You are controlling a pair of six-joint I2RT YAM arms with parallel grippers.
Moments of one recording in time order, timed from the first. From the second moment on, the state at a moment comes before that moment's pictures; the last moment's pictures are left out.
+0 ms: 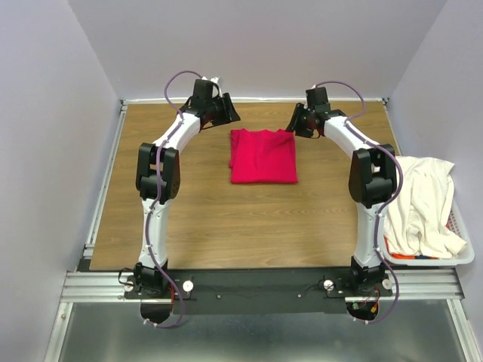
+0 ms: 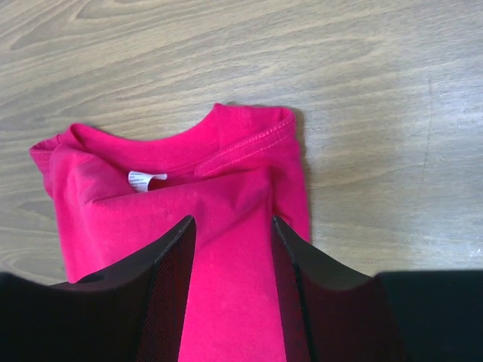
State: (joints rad) left arm -0.25 2.28 1.95 -0.28 0.37 -0.48; right arm 0.24 2.17 1.78 -0.41 -0.08 0.50
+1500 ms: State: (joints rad) left arm -0.33 2.32 1.94 -0.26 0.22 -0.44; right arm 0.24 2.24 1.81 -0.38 -0.06 0.50
